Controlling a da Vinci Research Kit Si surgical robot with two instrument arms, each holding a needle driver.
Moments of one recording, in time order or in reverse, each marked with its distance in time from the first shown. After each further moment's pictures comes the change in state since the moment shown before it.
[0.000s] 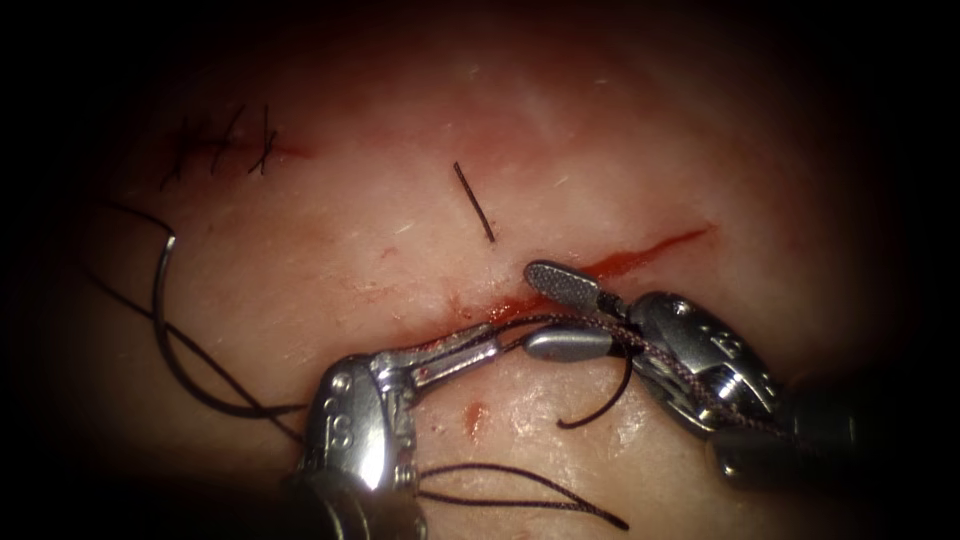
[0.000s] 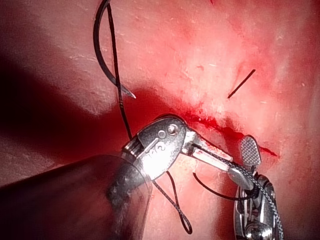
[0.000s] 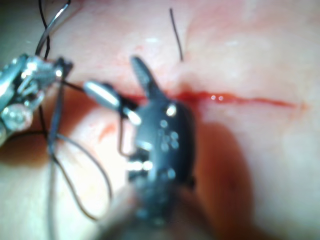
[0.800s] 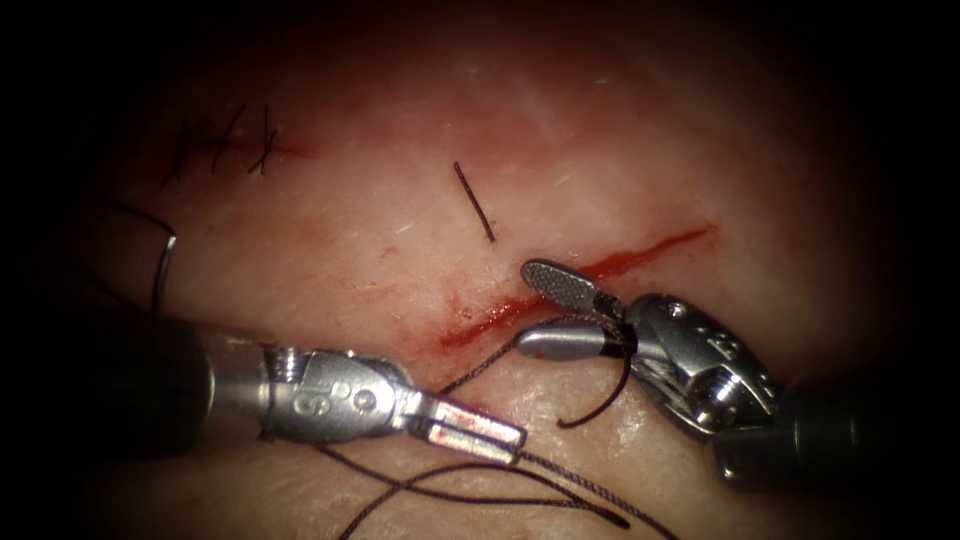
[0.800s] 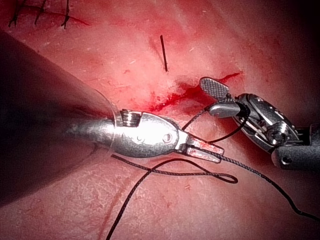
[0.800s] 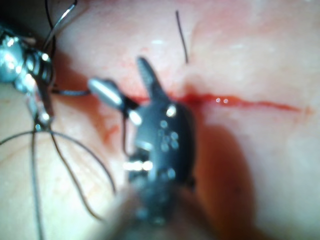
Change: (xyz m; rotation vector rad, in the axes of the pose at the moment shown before) right arm 0.000 -0.001 0.001 -0.031 -0.025 0.009; left arm 0.000 0.004 0.002 -0.837 -0.446 0.305
